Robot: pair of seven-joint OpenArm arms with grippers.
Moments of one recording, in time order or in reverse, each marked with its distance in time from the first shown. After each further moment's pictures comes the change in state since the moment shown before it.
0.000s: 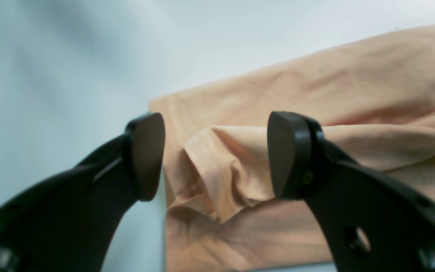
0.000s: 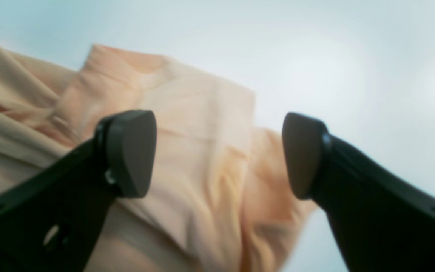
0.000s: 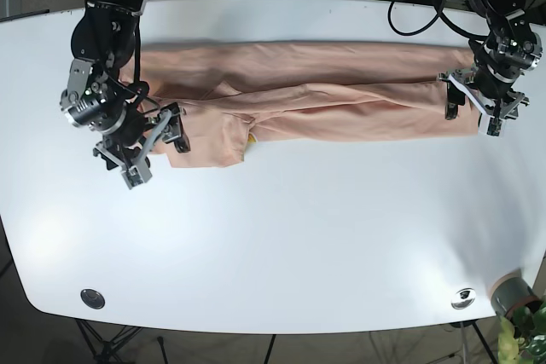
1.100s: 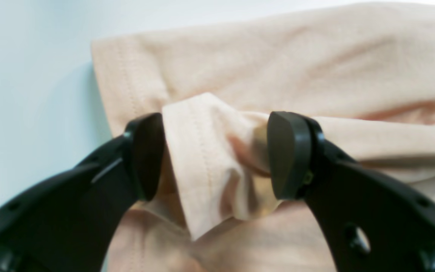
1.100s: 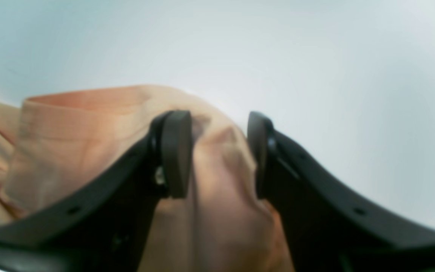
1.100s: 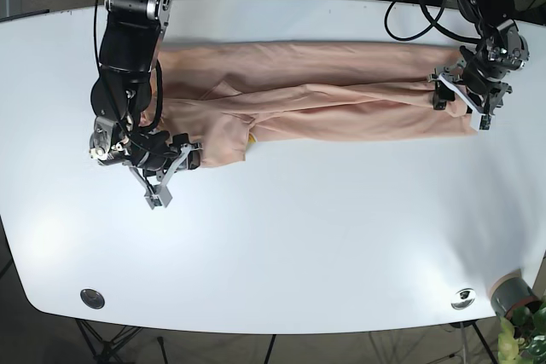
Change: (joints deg) left arm -4.1 2.3 0.2 -12.9 0.6 0.0 0.0; right arm 13.9 -2.2 -1.1 -30.4 -5.1 -4.0 2.5
